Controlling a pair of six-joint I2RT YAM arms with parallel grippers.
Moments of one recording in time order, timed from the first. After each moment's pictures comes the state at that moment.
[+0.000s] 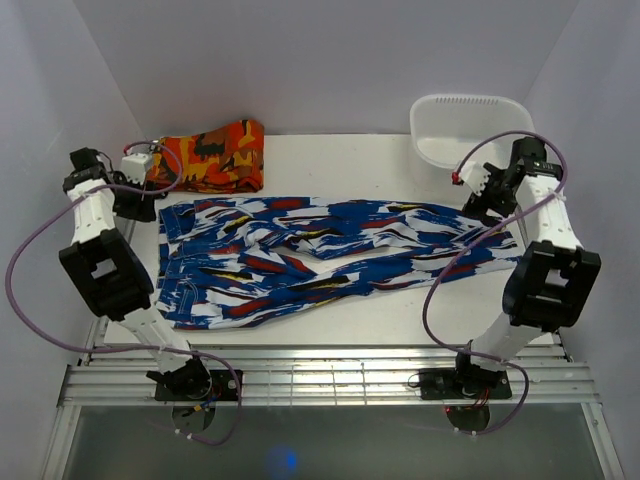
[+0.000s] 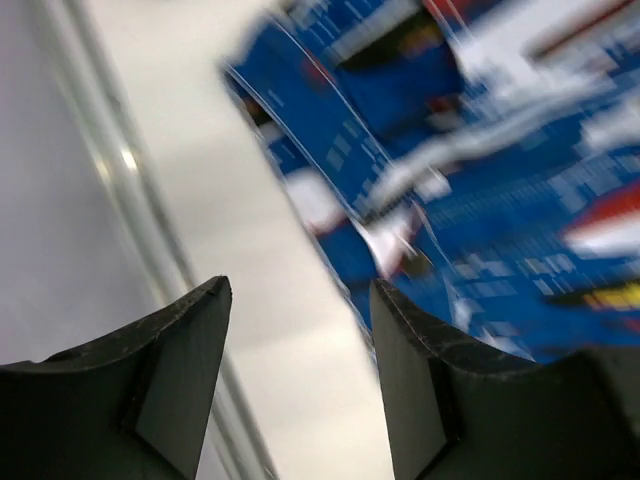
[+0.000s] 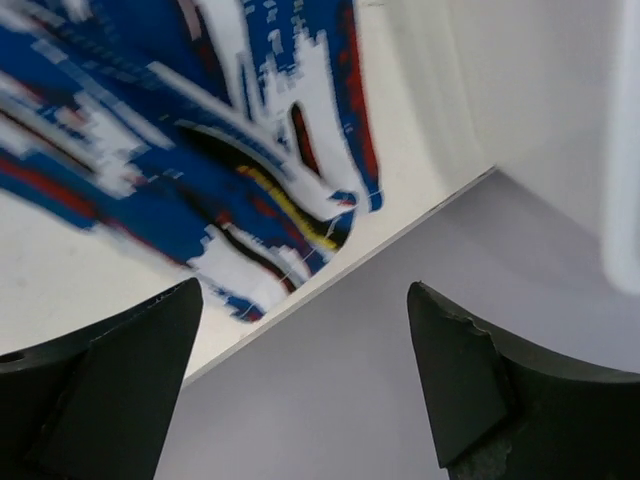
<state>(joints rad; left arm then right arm) 0.47 1.88 1.64 -0.81 0.37 0.70 -0.19 1.72 1.50 -0.87 -0.21 -1.29</state>
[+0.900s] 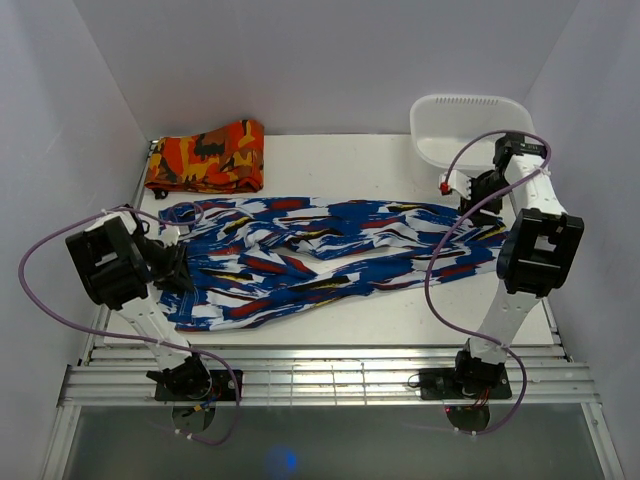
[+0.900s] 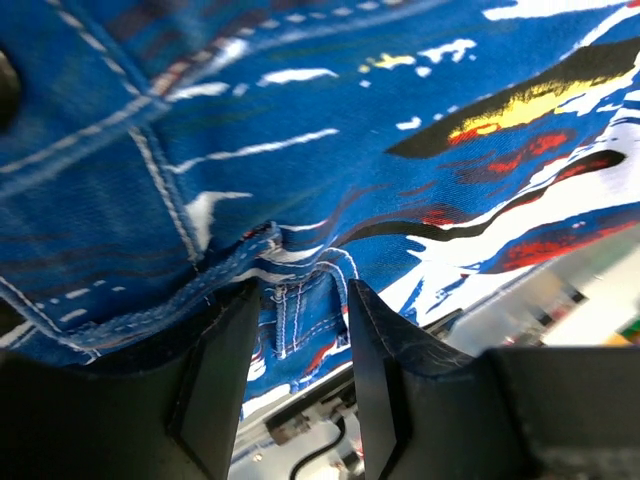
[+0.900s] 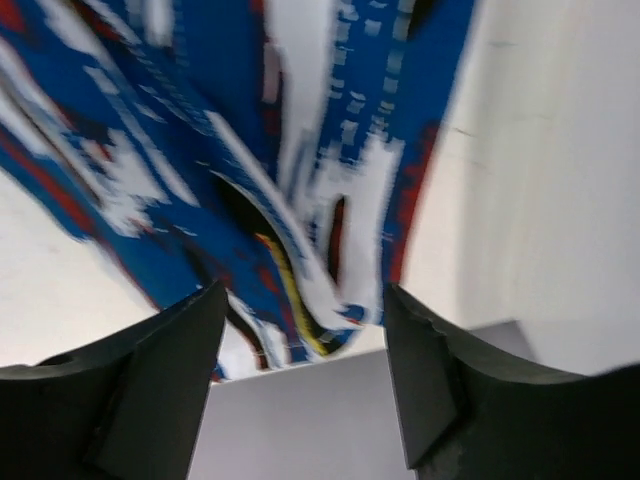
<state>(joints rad) 0.48 1.94 1.23 -1.13 0.42 0.63 -0.17 1.92 1.63 -1.18 -0.30 -1.61</state>
